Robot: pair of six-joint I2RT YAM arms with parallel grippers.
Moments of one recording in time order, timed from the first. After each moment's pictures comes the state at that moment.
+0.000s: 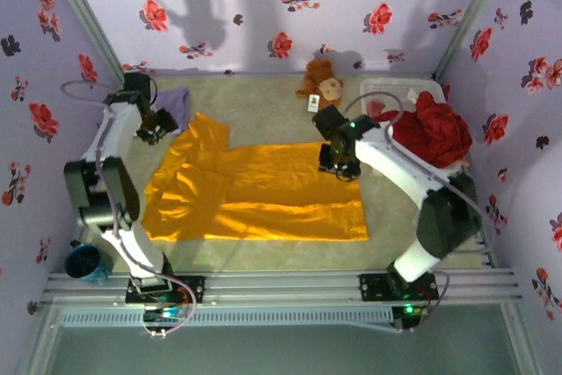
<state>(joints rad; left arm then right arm) 0.05 1.83 1.55 -0.90 0.08 -0.42 0.57 1.64 1.37 -1.09 0.07 0.78</state>
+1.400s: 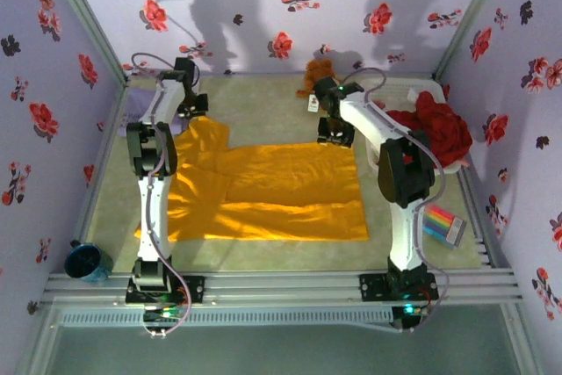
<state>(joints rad) -0.07 2.58 2.37 -1.03 0.05 -0.18 0.42 2.09 1.81 -1.15 0.11 0.63</state>
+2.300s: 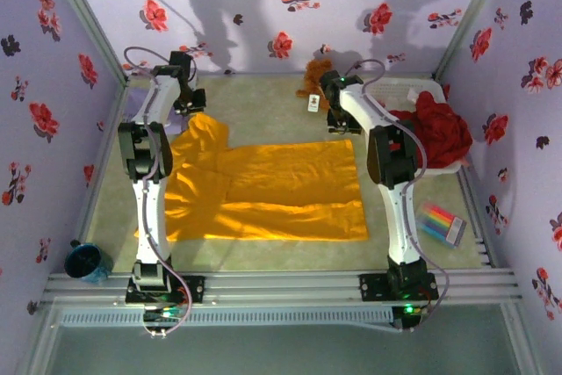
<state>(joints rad) -0.08 2.44 2.27 -1.04 0.06 -0.20 0.33 2.37 2.08 -1.19 0.29 0.53</state>
